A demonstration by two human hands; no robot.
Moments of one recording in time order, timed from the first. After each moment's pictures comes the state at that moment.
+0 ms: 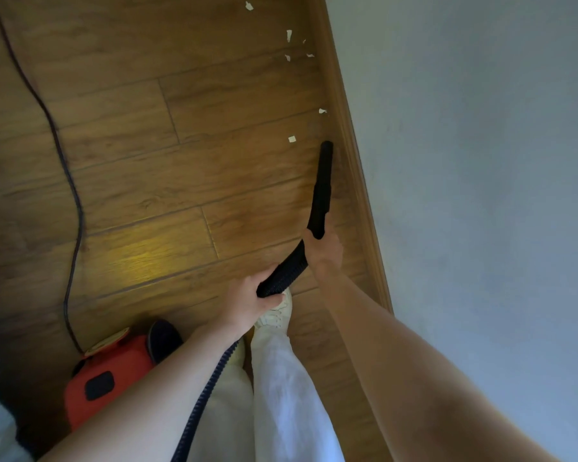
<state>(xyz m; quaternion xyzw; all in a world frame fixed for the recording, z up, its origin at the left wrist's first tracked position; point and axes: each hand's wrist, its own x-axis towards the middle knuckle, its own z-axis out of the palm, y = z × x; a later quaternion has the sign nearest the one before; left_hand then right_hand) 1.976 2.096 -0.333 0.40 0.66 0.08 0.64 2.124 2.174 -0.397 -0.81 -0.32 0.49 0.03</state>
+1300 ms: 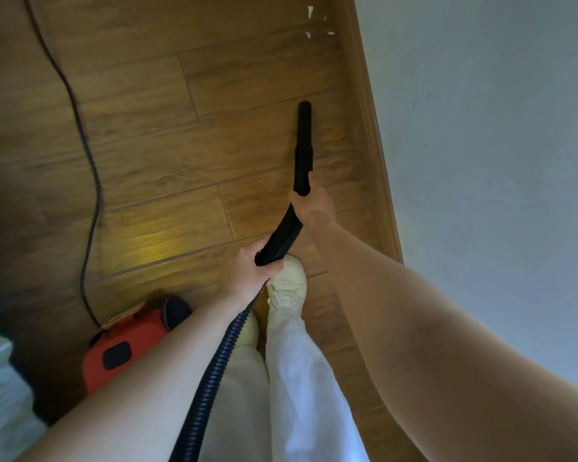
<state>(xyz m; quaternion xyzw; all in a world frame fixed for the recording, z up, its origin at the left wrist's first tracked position) 1.949 2.077 -0.340 0.29 0.68 0.16 0.65 2.068 2.200 -0.391 -0.76 -0.42 0.49 -0.06</state>
